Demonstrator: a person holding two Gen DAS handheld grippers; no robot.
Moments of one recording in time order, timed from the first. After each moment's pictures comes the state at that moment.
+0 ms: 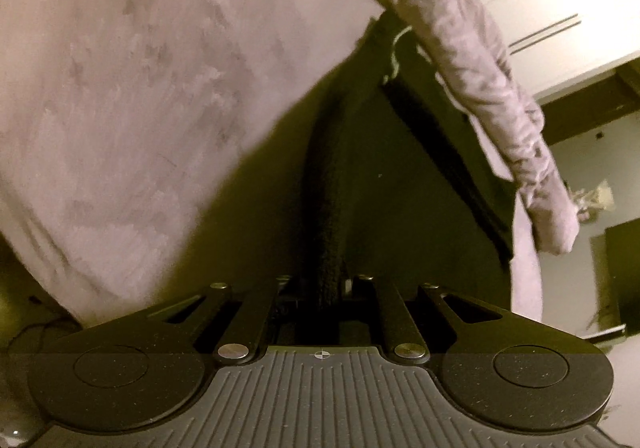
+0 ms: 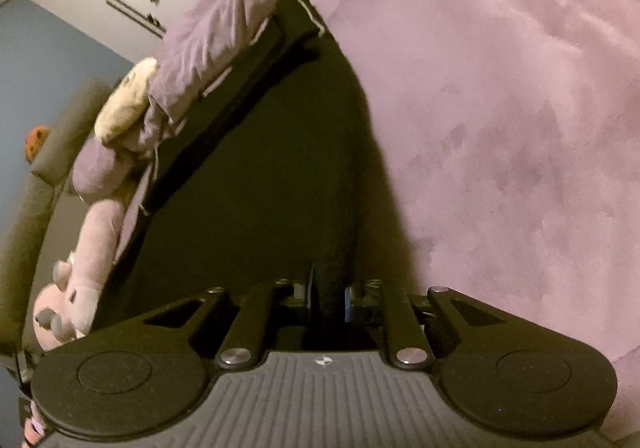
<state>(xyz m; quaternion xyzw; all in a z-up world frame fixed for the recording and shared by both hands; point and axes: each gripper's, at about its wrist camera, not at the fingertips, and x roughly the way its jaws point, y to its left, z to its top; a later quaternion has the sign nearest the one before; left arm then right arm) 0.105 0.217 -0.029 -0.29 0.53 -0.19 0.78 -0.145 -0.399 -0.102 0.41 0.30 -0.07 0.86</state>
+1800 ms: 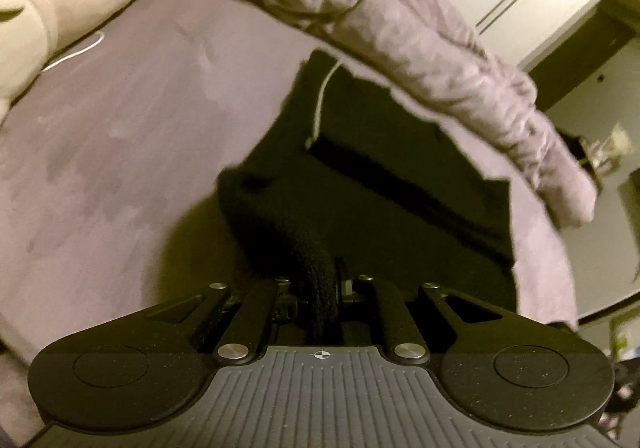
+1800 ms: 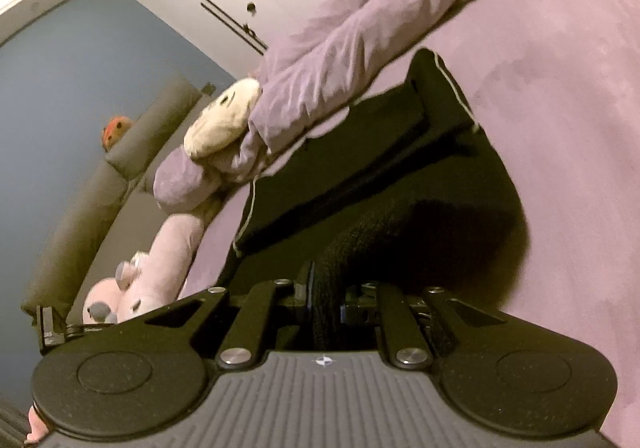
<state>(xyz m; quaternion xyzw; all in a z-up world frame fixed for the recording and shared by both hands) 0.165 0.153 0.071 -0.18 0.49 -0.21 0.83 -0.076 -0.406 -0.003 0.37 0.20 0.03 0.91</state>
